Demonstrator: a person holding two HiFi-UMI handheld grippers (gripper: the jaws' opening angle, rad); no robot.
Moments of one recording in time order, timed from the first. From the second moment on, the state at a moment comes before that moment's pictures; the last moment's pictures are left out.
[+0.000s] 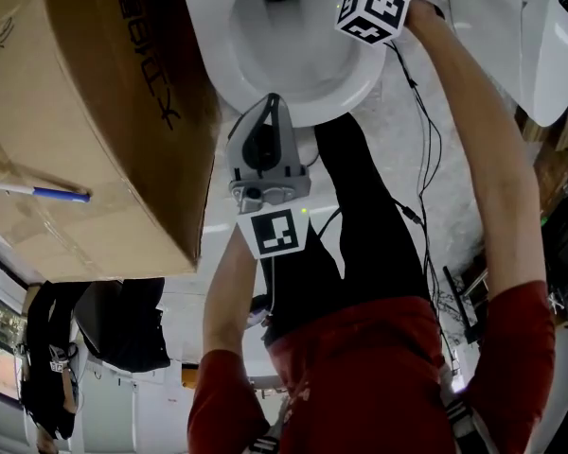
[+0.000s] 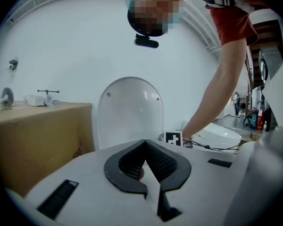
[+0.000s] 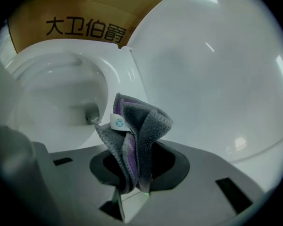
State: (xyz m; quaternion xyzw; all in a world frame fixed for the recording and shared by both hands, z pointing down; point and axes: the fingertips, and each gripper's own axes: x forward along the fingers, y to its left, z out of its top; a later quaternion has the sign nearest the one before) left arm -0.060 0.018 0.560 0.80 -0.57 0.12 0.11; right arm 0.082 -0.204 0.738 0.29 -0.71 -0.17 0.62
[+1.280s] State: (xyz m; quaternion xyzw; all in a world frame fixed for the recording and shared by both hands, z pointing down) left arm -0.066 0.034 0.560 0.80 -0.58 0.11 0.11; right arm 0.108 0.019 0.760 0.21 -0.74 -0.08 0.63
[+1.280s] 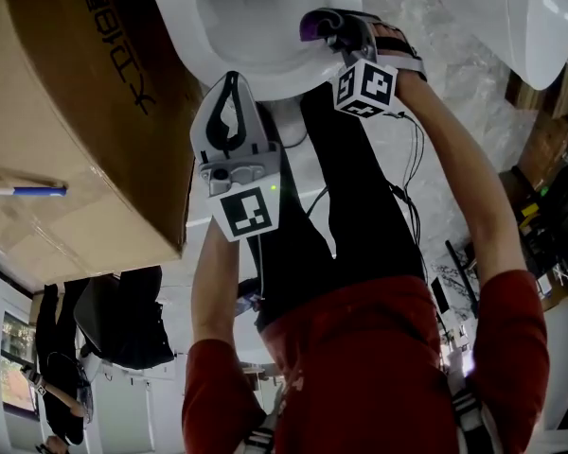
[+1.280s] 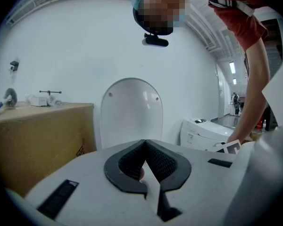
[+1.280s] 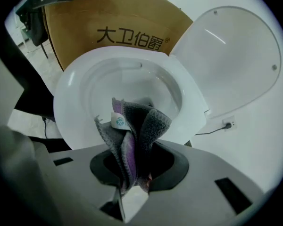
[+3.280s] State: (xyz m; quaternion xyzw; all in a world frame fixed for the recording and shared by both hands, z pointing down) left arm -0.212 0.086 0.594 0.72 -0.67 0.14 0.14; right arm -0.194 -0.078 0.747 0.12 -0.84 -0.11 0.52
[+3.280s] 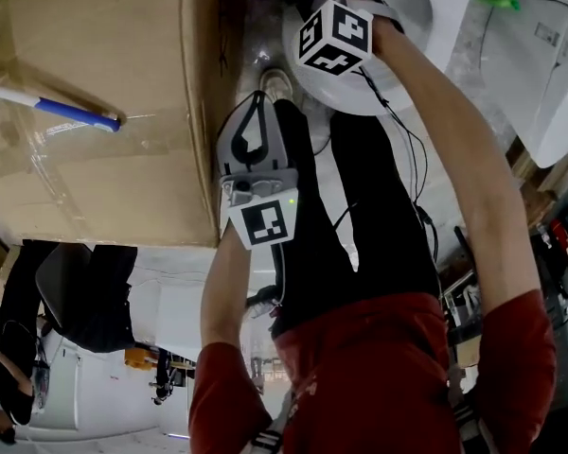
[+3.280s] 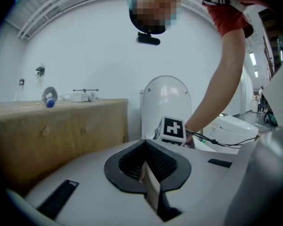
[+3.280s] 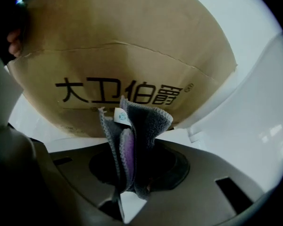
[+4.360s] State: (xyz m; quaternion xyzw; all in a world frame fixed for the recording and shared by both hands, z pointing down) left arm -0.117 0.025 0.575 0.79 -0.58 0.15 0.11; right arm 0.123 -0.198 0.739 0.49 -0.70 0.12 0.50
